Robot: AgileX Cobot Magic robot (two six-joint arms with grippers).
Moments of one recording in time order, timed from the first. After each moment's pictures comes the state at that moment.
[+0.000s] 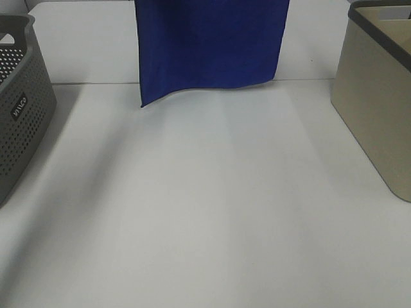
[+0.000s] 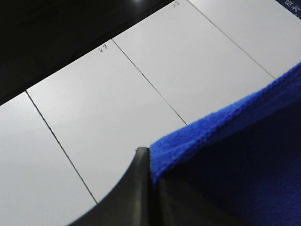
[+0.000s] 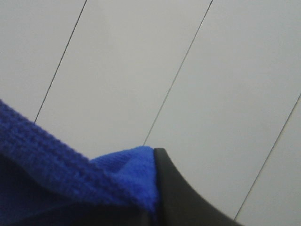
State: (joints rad) left arm -0.23 2.43 -2.68 0.64 -0.36 0.04; right arm 0.23 2.03 -2.11 0.10 -0.11 -0.58
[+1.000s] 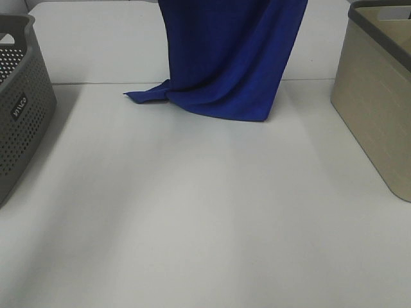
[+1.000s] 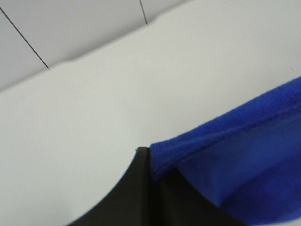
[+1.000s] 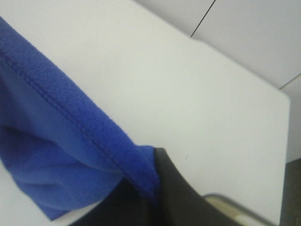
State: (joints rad) left arm -0.40 2.32 -2.68 0.13 0.96 0.13; right arm 0.16 1.89 -2.11 0.07 0.85 -0.54
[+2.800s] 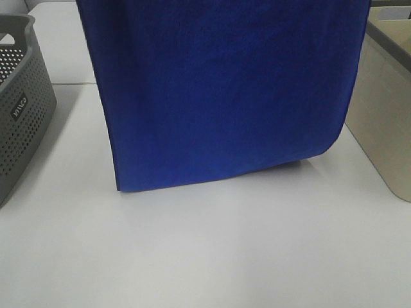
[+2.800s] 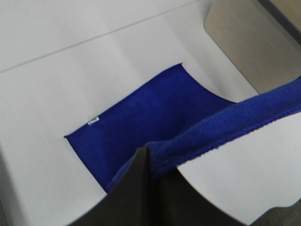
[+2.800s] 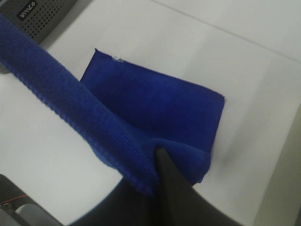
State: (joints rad) left arm -0.43 1.57 -1.89 -0.16 1.22 -0.04; right arm 0.16 1.36 -1.59 0.32 1.22 -0.36
